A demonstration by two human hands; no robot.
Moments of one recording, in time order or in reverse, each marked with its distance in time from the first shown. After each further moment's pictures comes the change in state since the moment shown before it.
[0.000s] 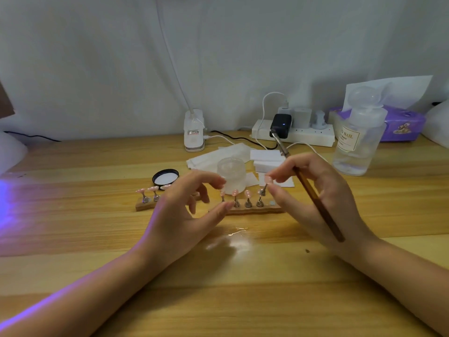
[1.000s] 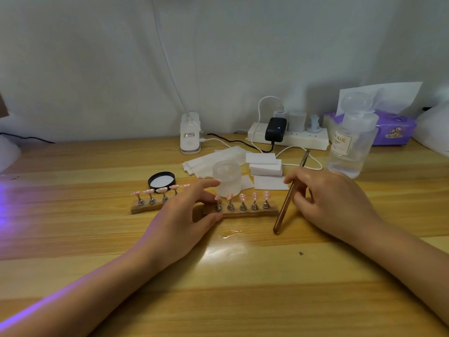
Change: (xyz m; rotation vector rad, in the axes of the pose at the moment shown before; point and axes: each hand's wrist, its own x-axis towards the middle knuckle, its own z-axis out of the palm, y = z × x) left_hand -0.002 -0.015 0.004 0.133 -0.260 -0.242; right_hand 0.008 0.020 -0.031 -0.756 -0.334 0.107
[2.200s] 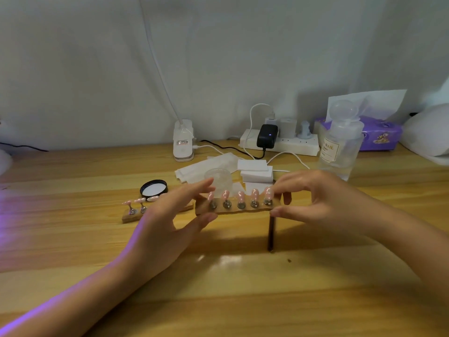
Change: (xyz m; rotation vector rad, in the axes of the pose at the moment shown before) left_hand -0.001 0.016 -0.006 0.013 0.257 0.276; right_hand 0.009 -0.002 -0.036 0.546 -0.272 -0.168
